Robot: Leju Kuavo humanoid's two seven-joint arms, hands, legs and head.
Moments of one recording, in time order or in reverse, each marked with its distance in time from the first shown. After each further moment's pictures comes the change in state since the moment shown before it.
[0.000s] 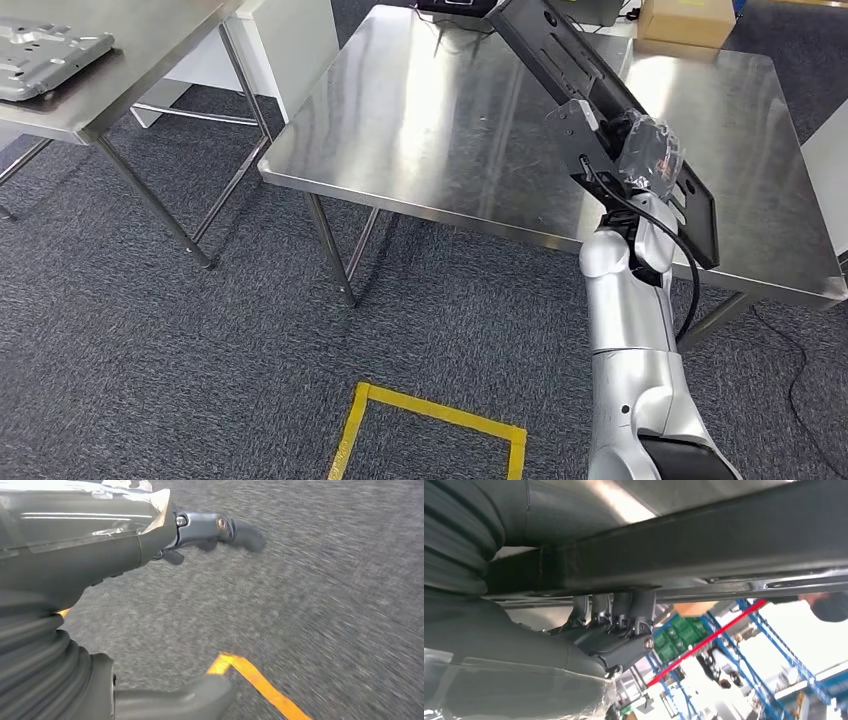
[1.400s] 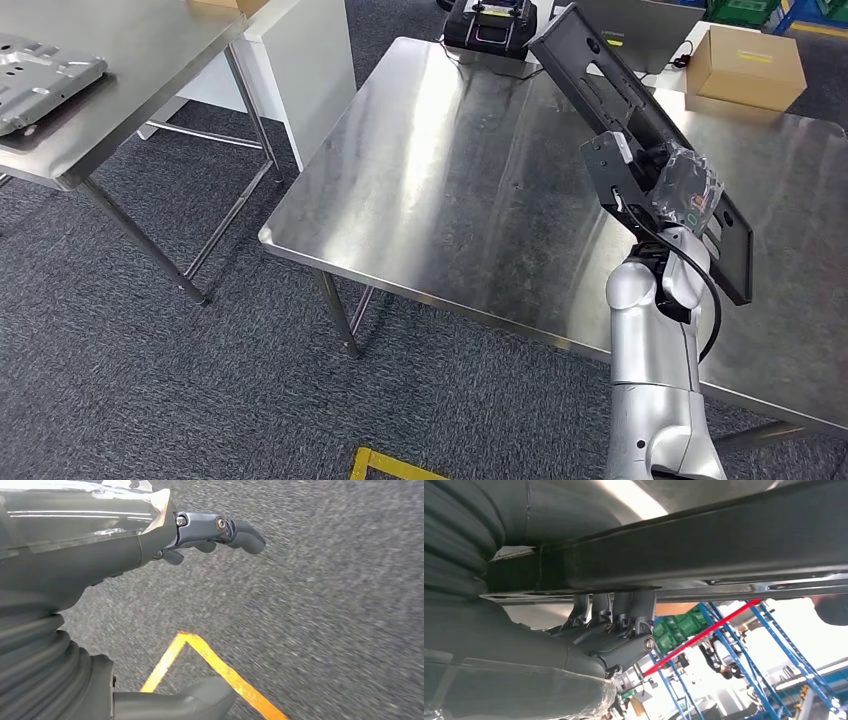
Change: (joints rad) left arm 0.011 -0.001 -0.026 0.004 -0.052 -0.027 0.003; right arm 0.130 -0.066 -0.036 -0.154 0.015 0.012 0.018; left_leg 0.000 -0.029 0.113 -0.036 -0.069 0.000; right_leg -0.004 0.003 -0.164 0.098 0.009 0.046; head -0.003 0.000
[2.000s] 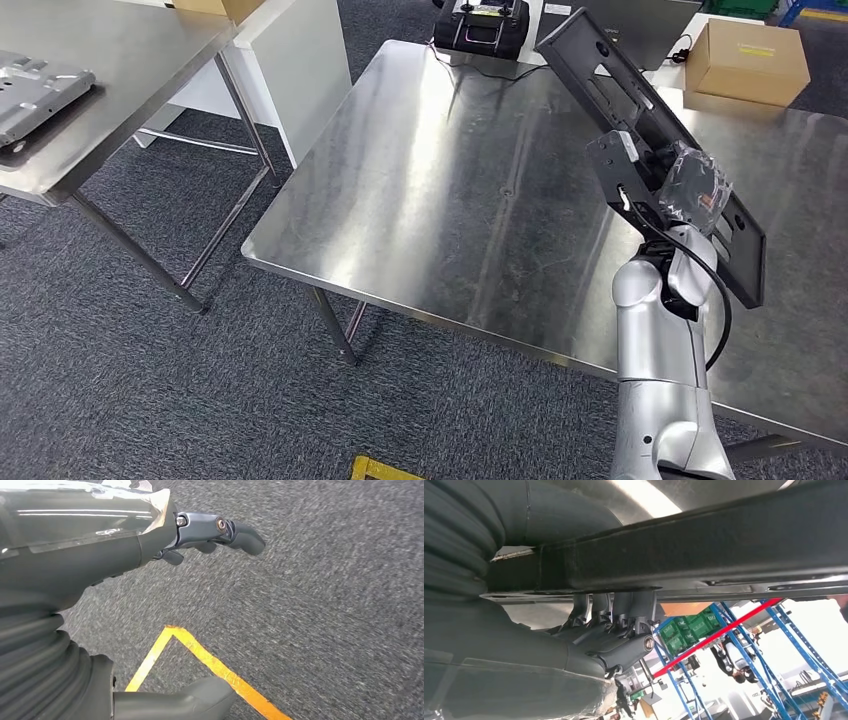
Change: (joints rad) left arm -0.004 -0.002 0.000 0.000 0.007 -0.016 -0.049; right arm -0.019 -0.008 -0.008 0.031 0.024 0.003 0.018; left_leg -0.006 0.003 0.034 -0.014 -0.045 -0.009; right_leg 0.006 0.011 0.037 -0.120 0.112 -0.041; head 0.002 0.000
